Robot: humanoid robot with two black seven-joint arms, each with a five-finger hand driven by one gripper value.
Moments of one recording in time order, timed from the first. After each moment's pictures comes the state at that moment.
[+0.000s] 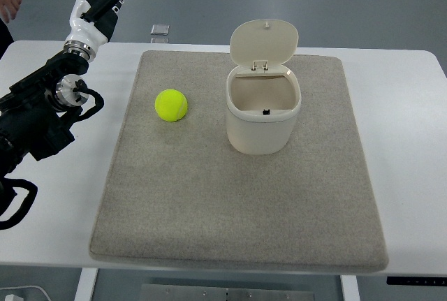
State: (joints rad) left arm -1.05 0.16 -0.45 -0.25 -0.21 -0.34 -0.49; right arm 0.04 0.00 -0.04 0.22 0.05 -0.18 0.15
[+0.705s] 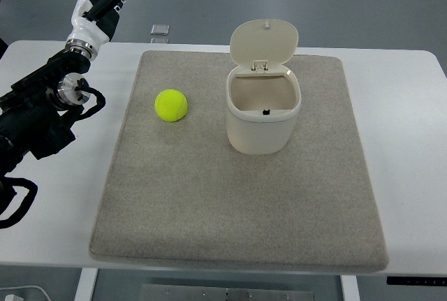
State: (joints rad) left arm -1.05 0.16 -0.44 -0.26 -0.20 -0.33 -0.49; right arm 0.04 0.00 -0.04 0.22 0.05 -0.18 0.15
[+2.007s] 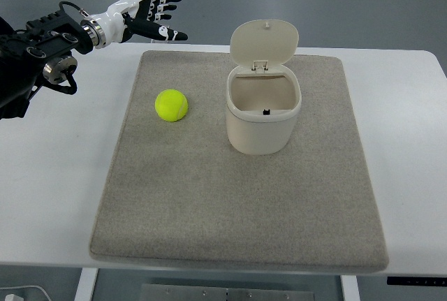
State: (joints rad) left arm -1.33 0.27 0.57 -0.43 -0.16 -0.32 -0.48; right arm 0.04 0.00 -0.04 0.22 0.05 -0.18 0.15
